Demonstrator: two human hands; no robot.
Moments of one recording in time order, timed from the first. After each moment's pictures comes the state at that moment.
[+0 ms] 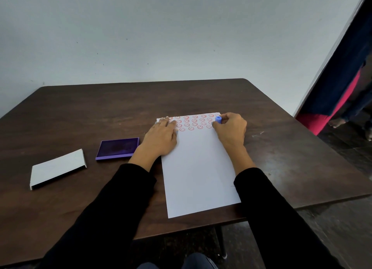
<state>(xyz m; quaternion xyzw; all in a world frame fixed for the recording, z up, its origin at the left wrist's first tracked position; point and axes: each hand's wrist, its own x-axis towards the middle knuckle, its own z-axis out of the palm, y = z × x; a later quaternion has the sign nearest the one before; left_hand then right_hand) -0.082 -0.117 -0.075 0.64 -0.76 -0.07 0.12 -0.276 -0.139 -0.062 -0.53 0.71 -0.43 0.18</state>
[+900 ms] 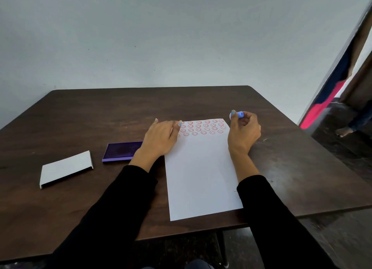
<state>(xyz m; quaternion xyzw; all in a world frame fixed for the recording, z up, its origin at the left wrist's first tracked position) -0.078 -0.104 -0.057 0.62 -0.73 -0.07 0.26 -0.281 -0.142 -0.067 -0.38 0.60 -0.69 0.14</state>
